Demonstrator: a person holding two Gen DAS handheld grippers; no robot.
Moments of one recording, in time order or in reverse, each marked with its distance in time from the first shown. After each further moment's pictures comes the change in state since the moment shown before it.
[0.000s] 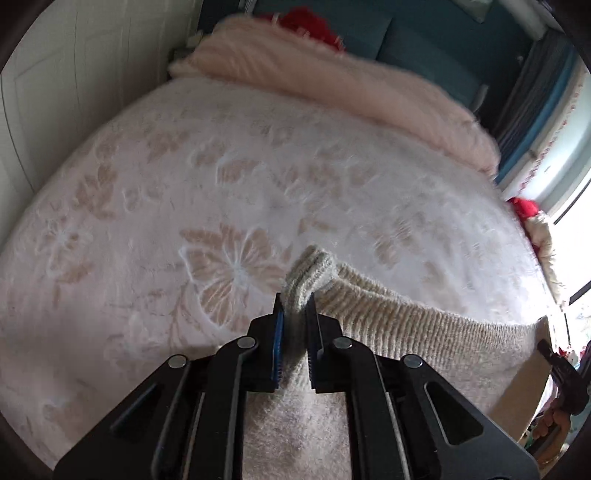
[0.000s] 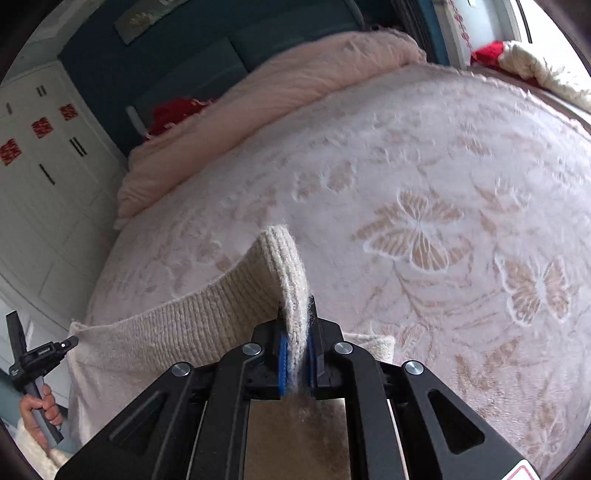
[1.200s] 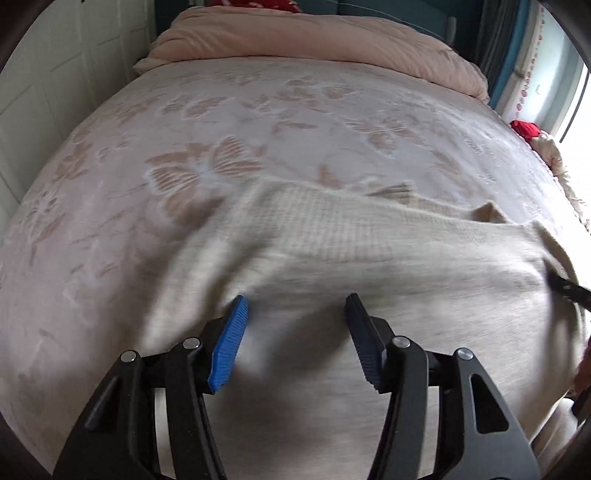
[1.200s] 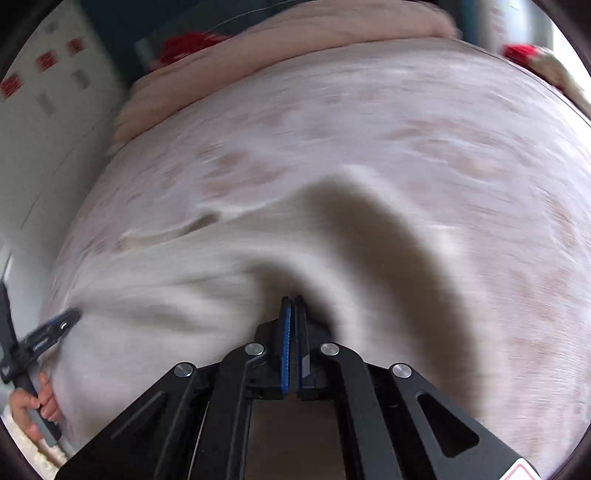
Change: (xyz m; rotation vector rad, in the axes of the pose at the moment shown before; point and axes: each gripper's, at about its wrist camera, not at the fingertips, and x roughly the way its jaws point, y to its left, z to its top) left arm 0.027 -0.017 -0.108 0.223 0.042 0.045; right arm 0.024 0.007 -0.074 -0.099 0.121 -0.023
